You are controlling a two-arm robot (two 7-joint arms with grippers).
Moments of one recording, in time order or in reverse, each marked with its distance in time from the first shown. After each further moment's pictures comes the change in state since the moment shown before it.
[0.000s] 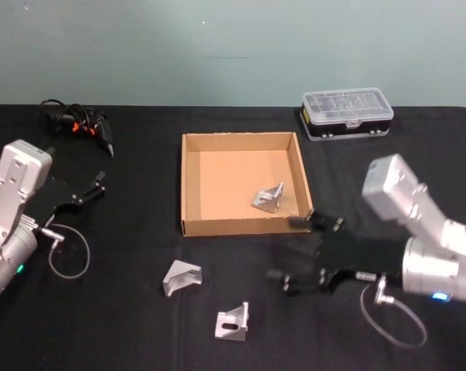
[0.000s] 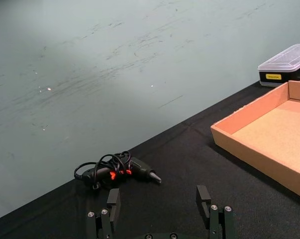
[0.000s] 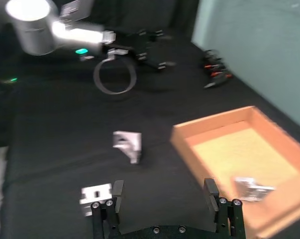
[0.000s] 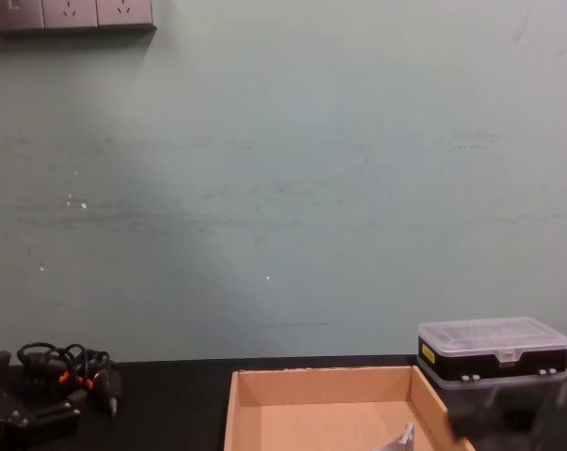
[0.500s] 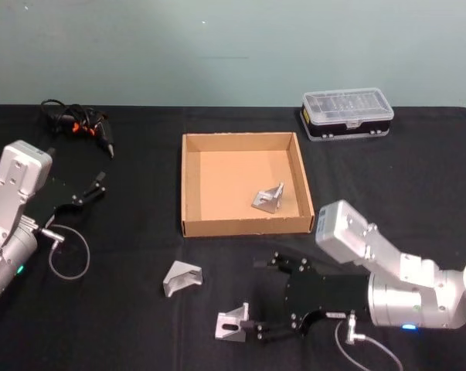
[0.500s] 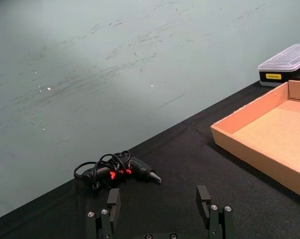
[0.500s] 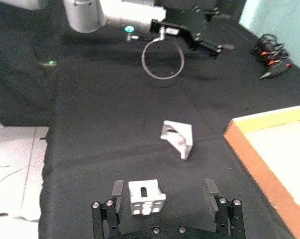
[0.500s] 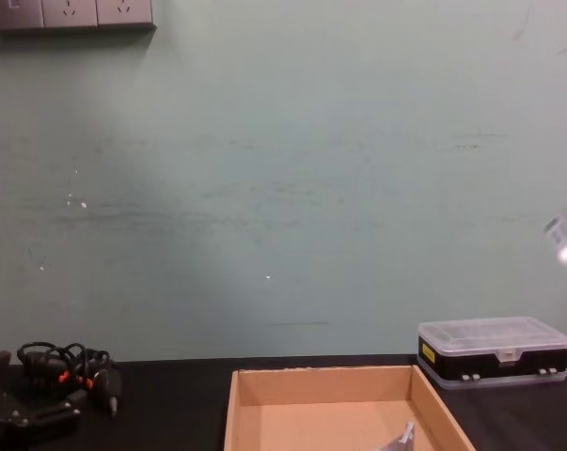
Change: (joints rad) left arm 0.000 0.000 0.000 0.000 0.000 0.000 0.000; right arm 0.035 -0.034 -0.129 0.022 -0.060 0.006 0.048
